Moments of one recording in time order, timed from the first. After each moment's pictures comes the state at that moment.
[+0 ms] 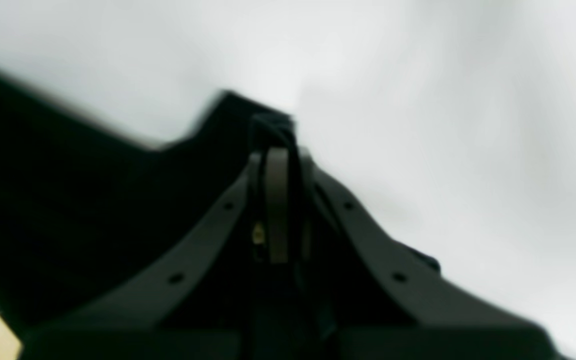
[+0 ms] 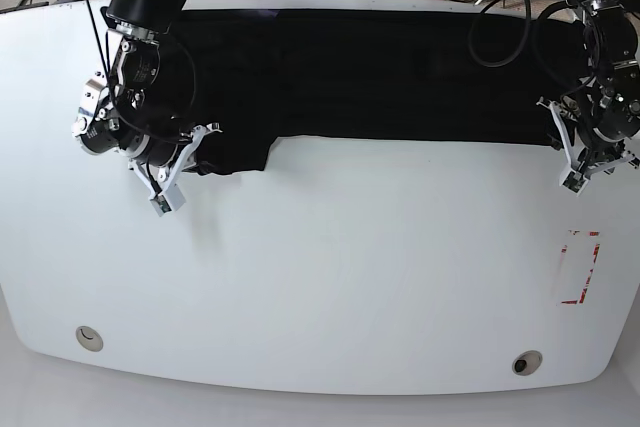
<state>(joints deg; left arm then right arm) 3.5 -24.1 -21.4 100.0 -8.8 -42.0 63.3 4.8 7.6 22.4 91.2 36.2 40.4 -76.6</state>
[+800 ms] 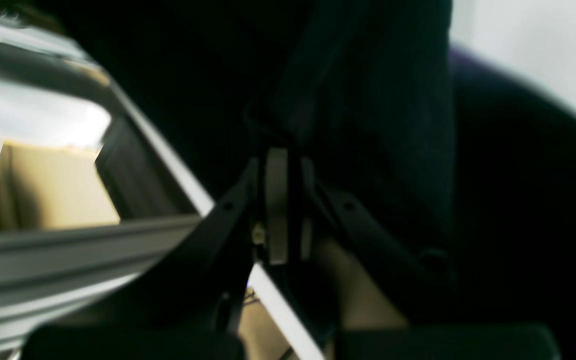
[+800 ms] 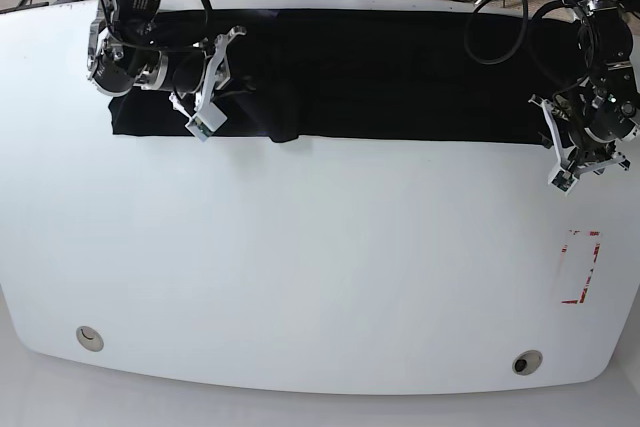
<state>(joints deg) 3.5 -24.1 -18.9 99.9 -9.0 -42.0 63.1 -14.1 13.6 11.6 106.4 62.5 40.3 -83.8</state>
